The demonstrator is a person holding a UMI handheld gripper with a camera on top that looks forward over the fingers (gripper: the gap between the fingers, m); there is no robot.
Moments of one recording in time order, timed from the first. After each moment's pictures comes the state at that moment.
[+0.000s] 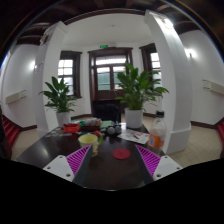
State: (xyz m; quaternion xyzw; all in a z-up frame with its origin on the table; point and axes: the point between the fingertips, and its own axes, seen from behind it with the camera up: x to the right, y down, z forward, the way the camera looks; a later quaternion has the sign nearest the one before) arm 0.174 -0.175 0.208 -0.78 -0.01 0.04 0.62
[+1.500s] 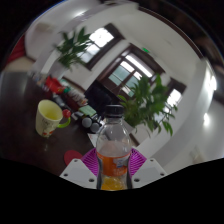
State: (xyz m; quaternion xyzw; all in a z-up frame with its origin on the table) arm 0.263 -0.019 0.152 -0.74 -0.25 -0.24 0.58
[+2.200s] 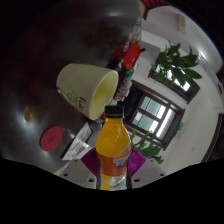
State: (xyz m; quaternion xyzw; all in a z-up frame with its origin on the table) arm 0.168 0.050 0.144 -0.44 -0.62 -0.57 0.30
